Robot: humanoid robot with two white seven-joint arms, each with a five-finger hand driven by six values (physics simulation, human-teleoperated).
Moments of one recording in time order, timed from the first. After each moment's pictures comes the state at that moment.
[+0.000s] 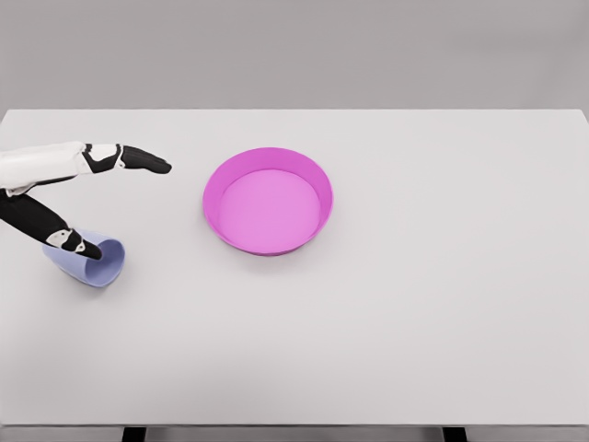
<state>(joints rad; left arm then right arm) -0.72 1.25 -0.81 -1.73 0.58 -0.61 -0.61 0.02 0.00 0.28 0.05 -0.09 -0.07 -0.11</state>
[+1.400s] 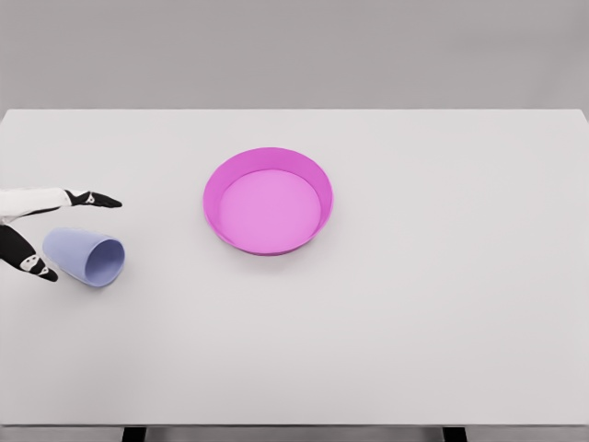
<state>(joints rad) -0.55 1.31 -0.72 -1.76 0.29 -0.13 -0.61 0.03 0.00 0.28 0.05 -0.09 -0.07 -0.11</state>
